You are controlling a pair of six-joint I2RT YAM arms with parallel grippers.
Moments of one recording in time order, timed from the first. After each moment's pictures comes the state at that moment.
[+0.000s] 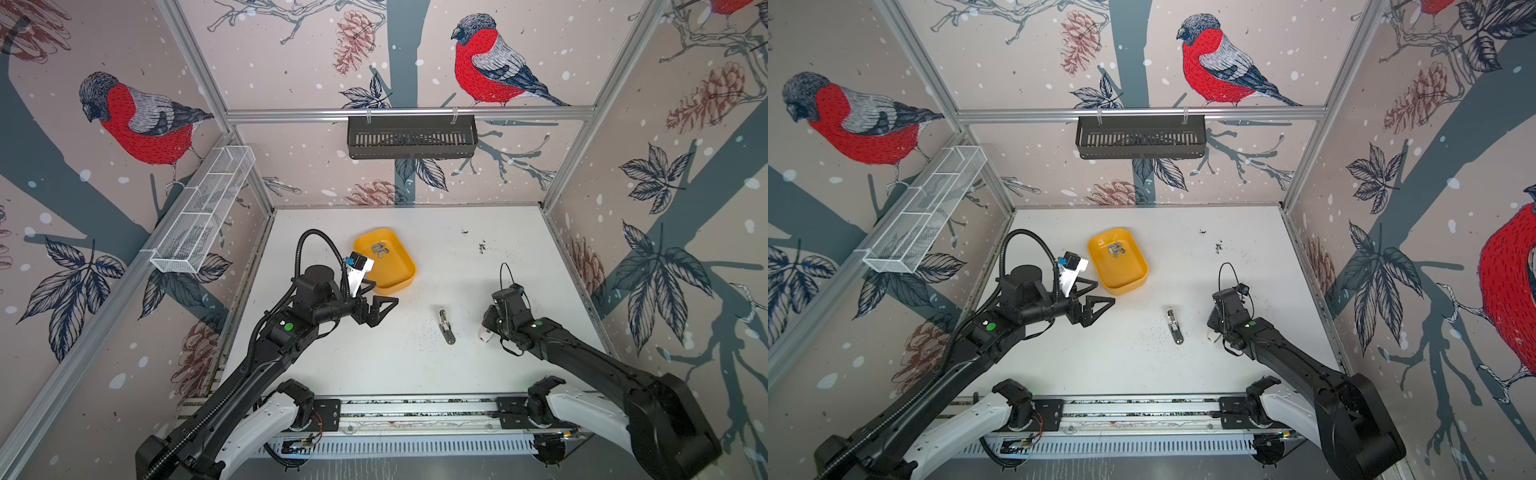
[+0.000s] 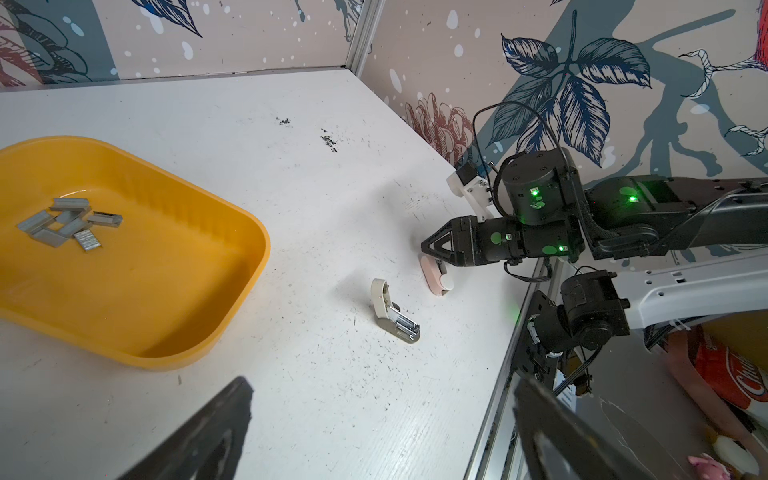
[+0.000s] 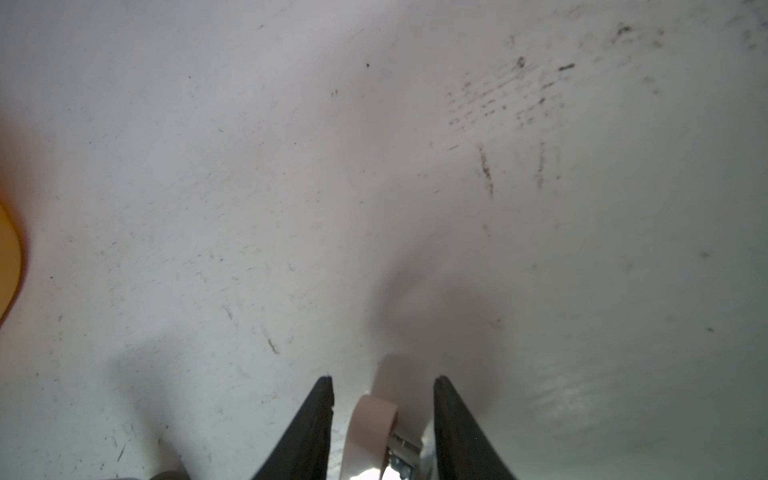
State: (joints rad) left arm -0.50 0.85 0.73 -0.31 0.55 -0.21; right arm 0.44 1.09 0.41 -0.29 0.17 0.80
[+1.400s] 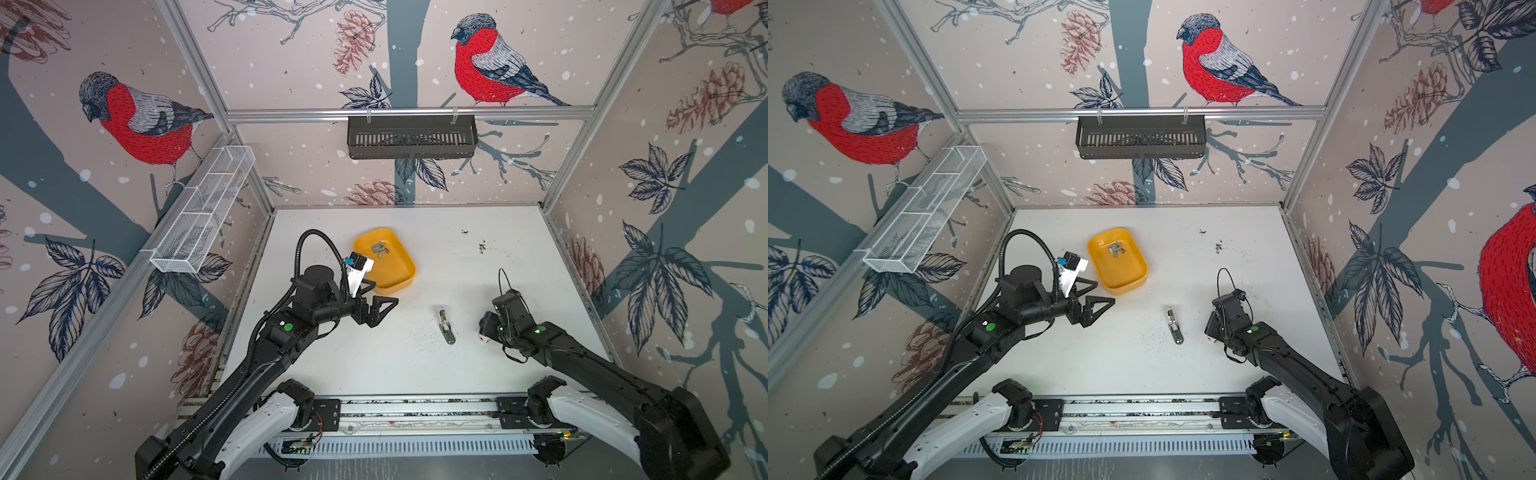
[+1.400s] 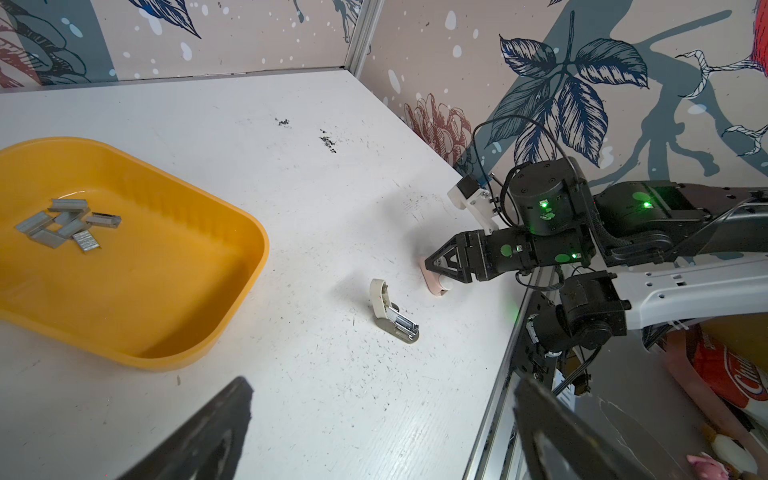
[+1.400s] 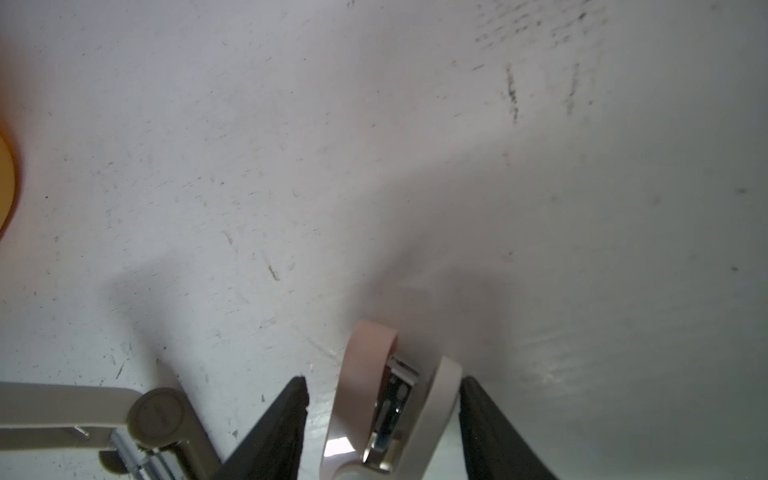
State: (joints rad) left arm -0.50 0.84 0.73 -0.31 0.55 -0.21; right arm 0.49 0.99 0.38 -0.41 0.10 0.79
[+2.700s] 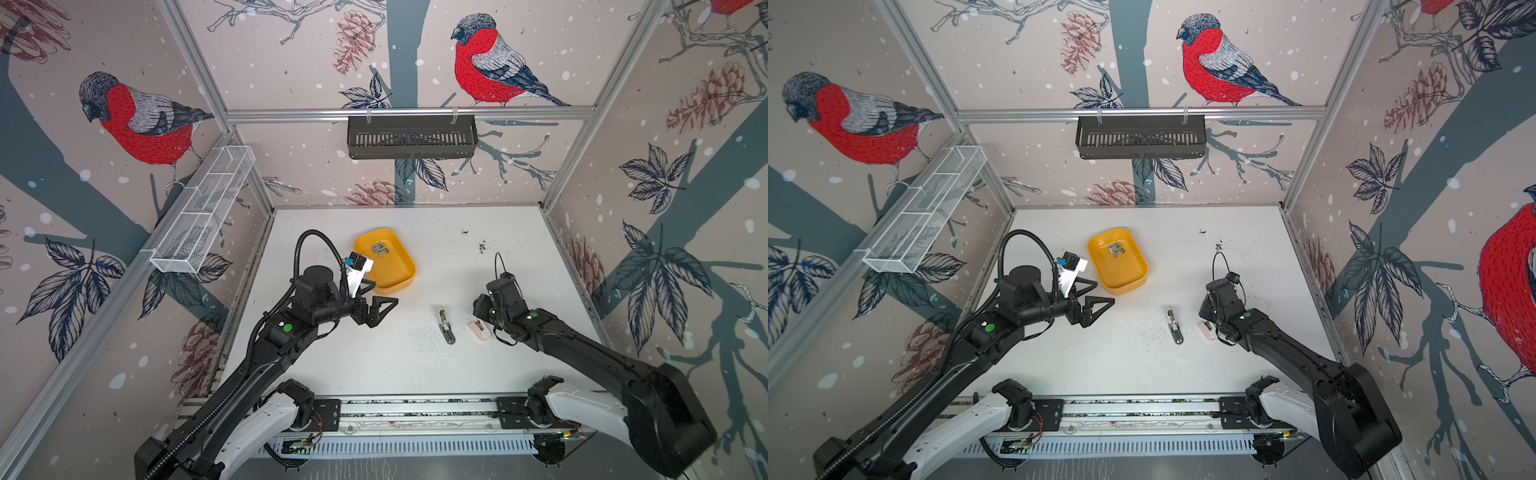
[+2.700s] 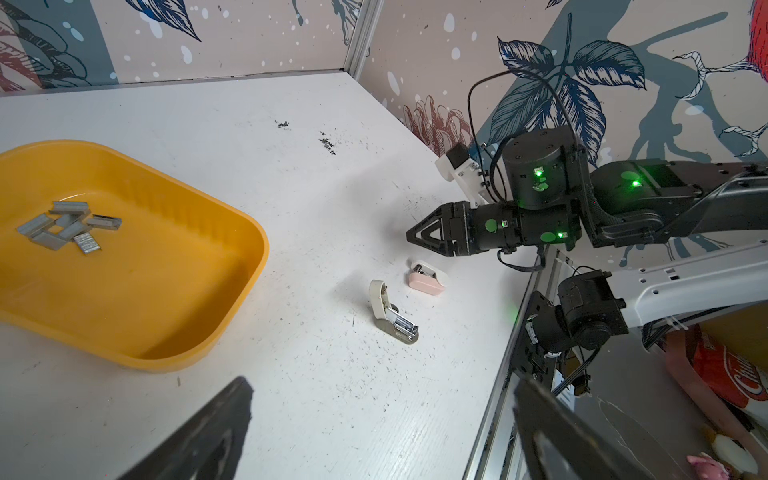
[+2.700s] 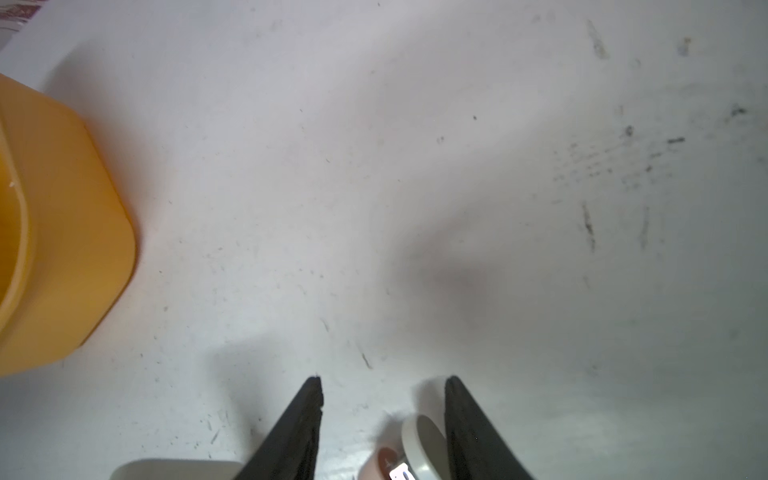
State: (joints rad) left arm -0.50 0.84 0.73 -0.31 0.55 -0.21; right arm 0.49 1.09 0.48 -0.30 0.13 0.78
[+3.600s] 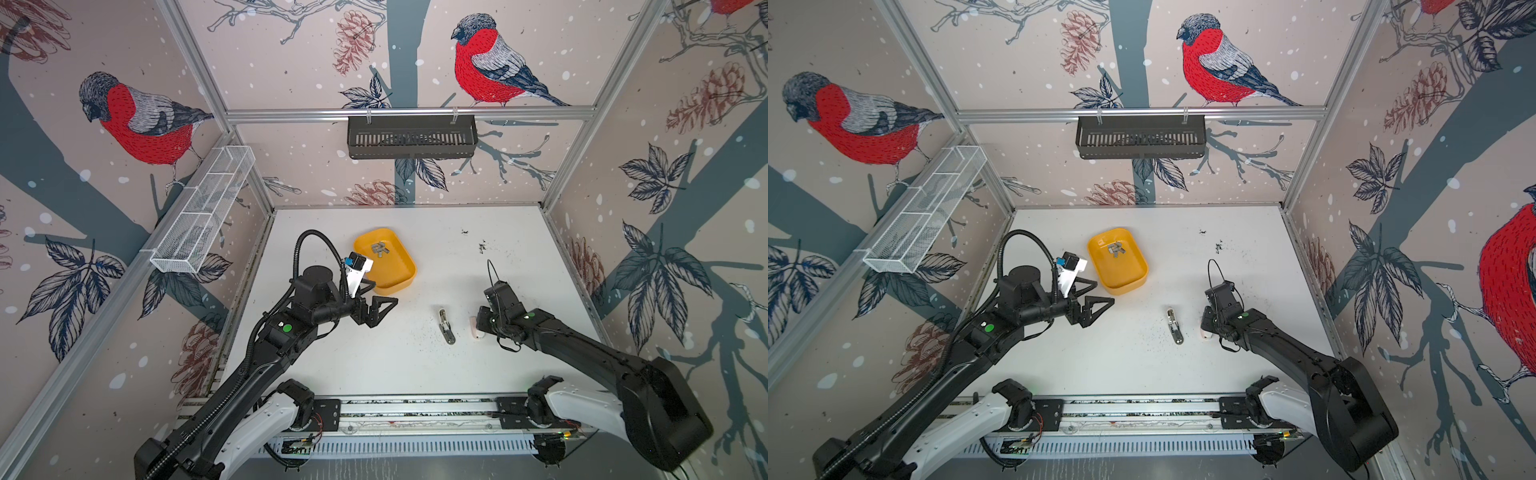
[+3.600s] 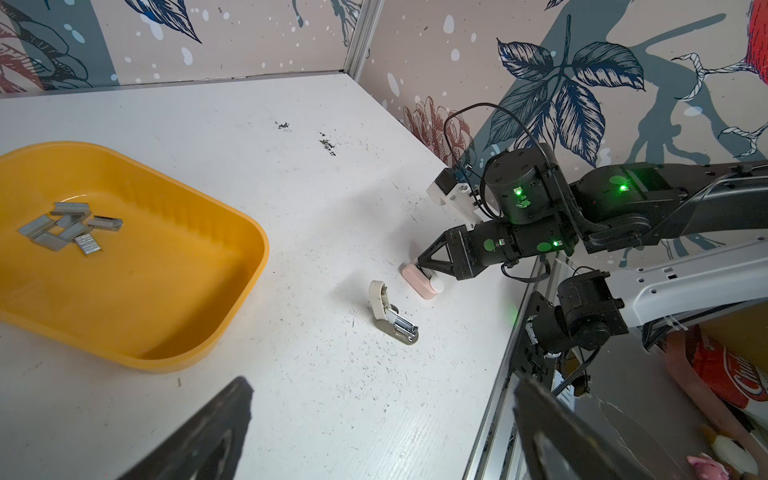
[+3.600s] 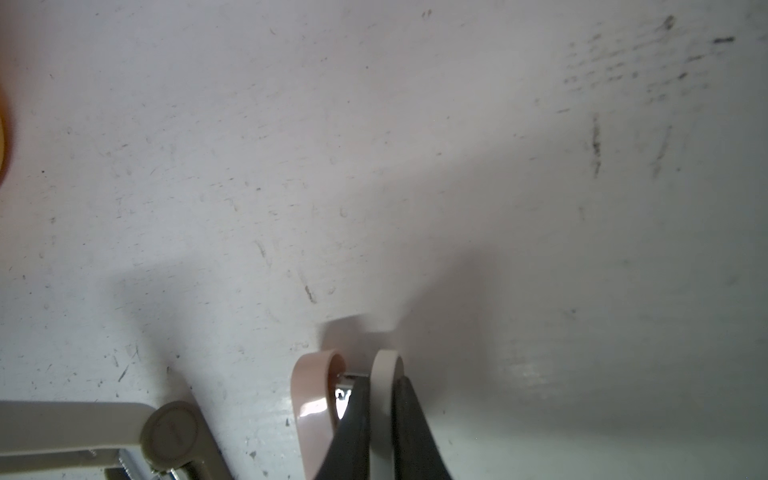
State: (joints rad) left arm -0.50 0.83 0.73 -0.31 0.55 -0.21; right arm 0.48 1.16 0.49 -0.39 0.08 0.68
